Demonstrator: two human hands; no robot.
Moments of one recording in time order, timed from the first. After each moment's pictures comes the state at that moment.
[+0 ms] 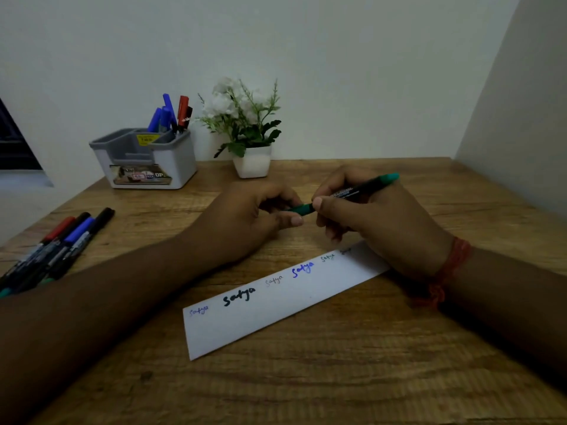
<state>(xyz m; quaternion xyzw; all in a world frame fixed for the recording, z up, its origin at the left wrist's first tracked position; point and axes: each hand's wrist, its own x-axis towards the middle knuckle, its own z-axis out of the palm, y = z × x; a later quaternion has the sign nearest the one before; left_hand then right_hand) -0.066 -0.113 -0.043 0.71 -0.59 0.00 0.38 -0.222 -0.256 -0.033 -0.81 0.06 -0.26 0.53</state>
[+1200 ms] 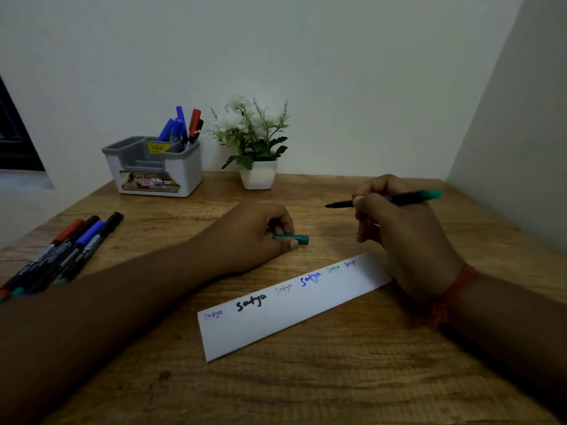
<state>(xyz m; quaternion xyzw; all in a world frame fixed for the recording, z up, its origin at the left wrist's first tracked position) -0.051 -0.113 -0.050 0.77 -0.57 0.00 0.29 -0.226 -0.251 -0.031 -0.72 0.19 -0.38 0.55</state>
